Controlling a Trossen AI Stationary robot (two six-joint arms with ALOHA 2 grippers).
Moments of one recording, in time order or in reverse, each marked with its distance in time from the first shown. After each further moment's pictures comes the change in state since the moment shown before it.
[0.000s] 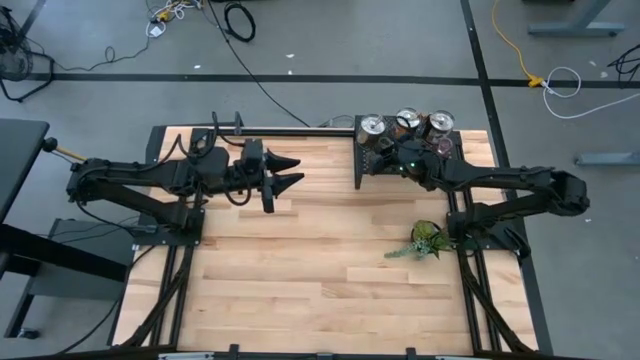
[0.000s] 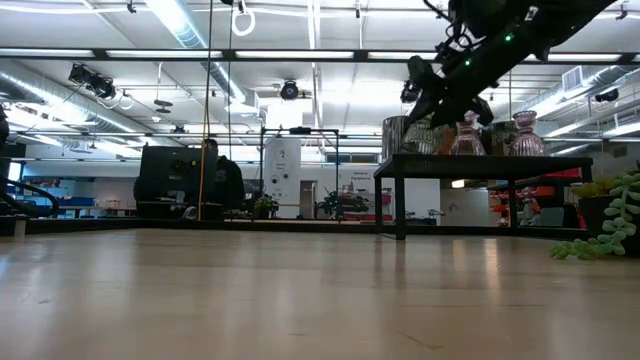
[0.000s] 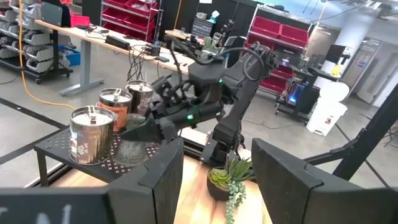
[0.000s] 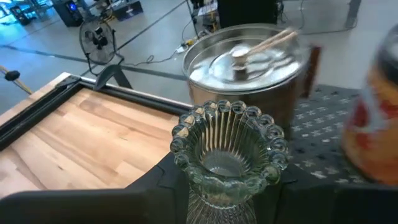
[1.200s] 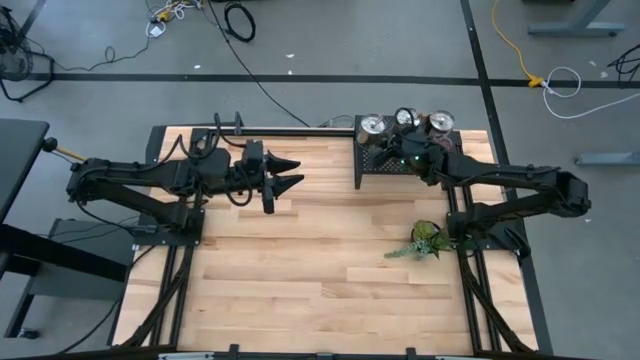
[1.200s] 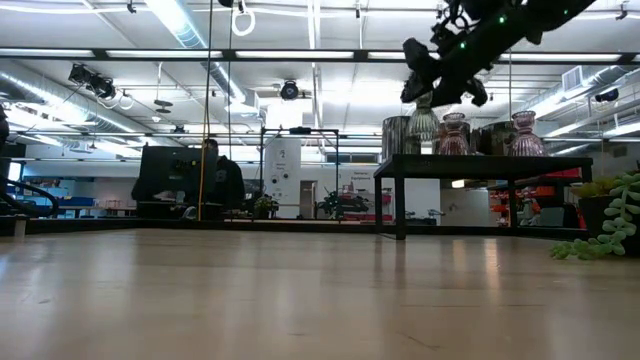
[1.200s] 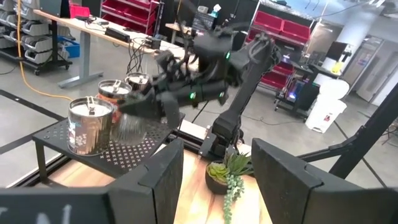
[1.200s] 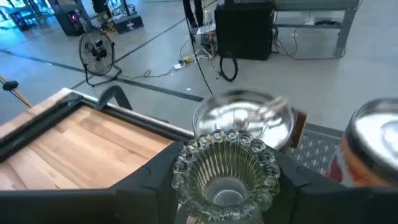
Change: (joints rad) left arm -0.002 0.000 -0.001 -0.022 0.003 -0.027; right arm -0.012 -0.006 0.095 -0.038 0.031 -0.097
